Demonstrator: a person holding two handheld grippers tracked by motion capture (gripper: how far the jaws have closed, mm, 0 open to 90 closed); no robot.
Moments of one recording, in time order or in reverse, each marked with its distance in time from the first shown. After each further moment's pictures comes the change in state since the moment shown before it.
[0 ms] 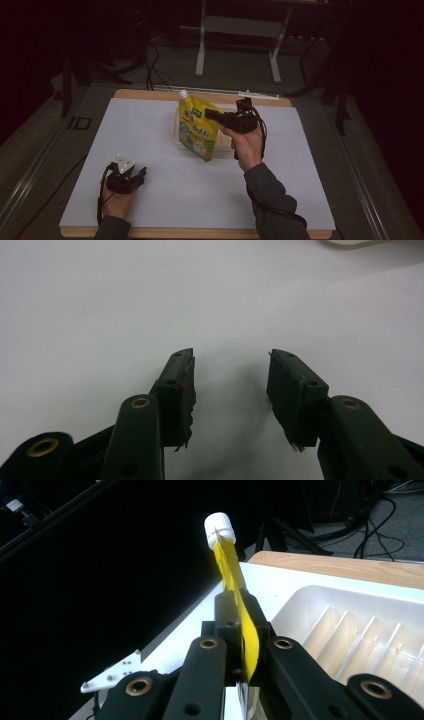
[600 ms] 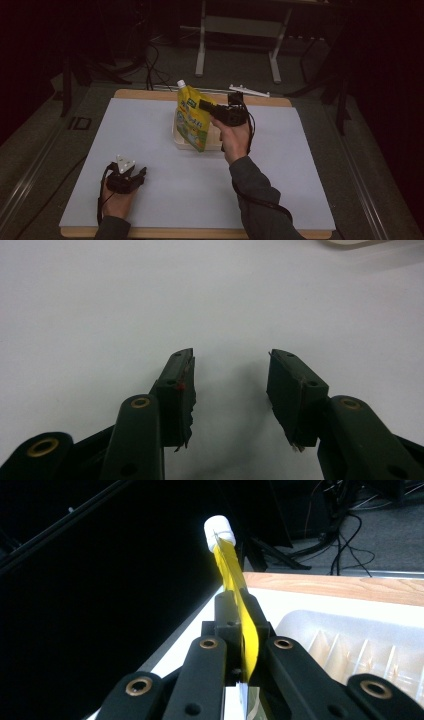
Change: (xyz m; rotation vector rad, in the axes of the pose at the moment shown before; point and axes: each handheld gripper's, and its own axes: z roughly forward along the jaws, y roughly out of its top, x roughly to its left) left arm 0.000 0.000 0.000 0.001 -0.004 -0.002; right arm 0.001 0.007 0.028 -0.086 -0.086 0.049
